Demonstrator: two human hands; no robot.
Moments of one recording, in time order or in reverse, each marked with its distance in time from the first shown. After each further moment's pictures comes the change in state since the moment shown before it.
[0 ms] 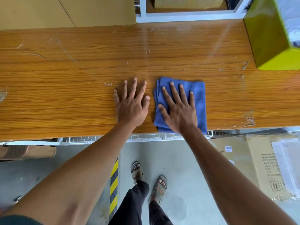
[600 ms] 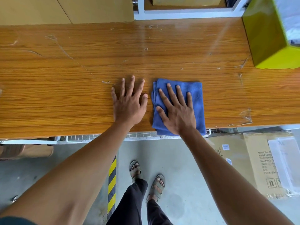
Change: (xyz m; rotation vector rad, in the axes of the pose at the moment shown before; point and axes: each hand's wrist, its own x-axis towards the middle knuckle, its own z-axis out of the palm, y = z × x) left_hand 0.001 0.000 0.000 -0.007 -0.002 -0.004; right_hand -0.009 0.000 -0.001 -0.002 -0.026 -0.031
